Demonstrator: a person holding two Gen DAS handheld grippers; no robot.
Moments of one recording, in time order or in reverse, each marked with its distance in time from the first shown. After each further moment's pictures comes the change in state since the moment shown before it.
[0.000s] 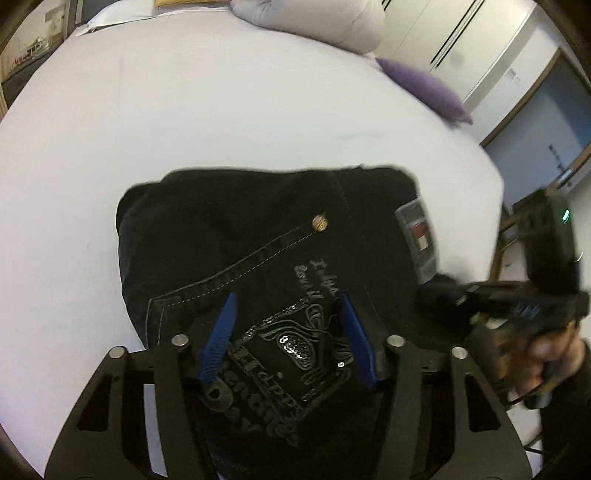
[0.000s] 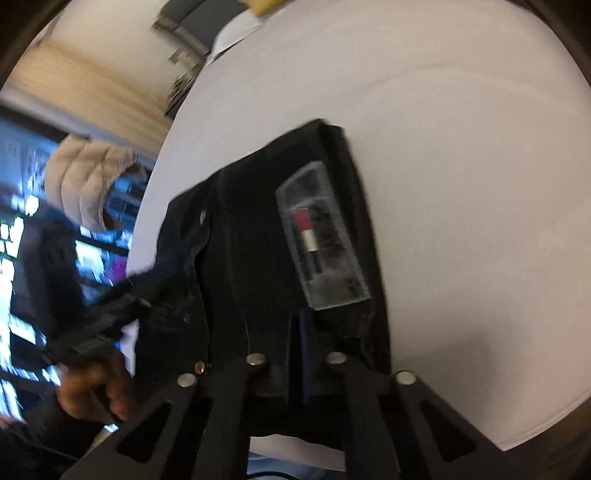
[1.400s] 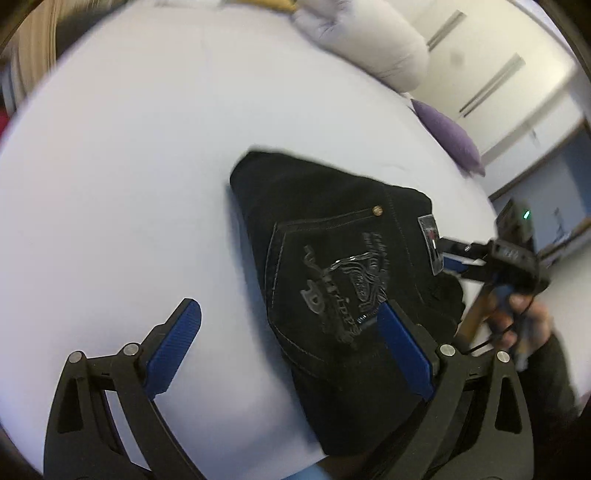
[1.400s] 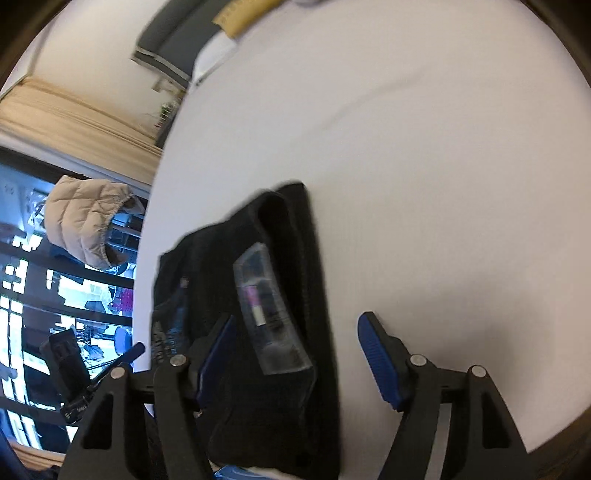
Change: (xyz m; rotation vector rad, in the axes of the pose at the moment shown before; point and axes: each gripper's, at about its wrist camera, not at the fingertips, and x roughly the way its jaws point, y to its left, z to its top) left arm -0.067 0.090 -0.051 -0.283 -0.018 -0.074; right arm -0.003 -0.016 0.031 0.072 -0.038 0.020
